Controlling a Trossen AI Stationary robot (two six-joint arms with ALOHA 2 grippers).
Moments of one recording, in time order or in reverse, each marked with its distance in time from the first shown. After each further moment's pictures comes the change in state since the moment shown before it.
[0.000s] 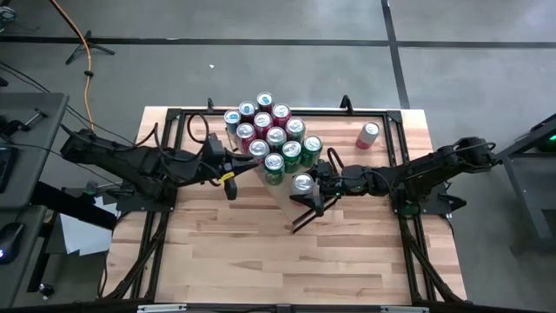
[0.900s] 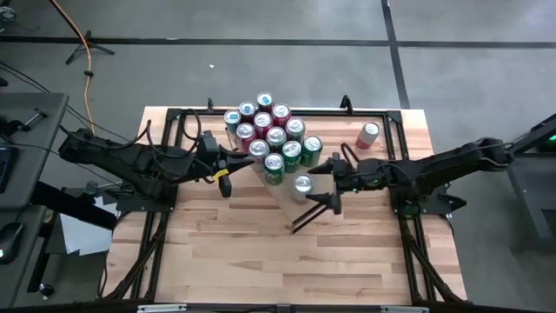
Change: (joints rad) left arm 0.000 -0.042 0.000 -0.022 -0.001 0.006; right arm 0.000 -0.243 0.002 -0.329 -0.019 -0.158
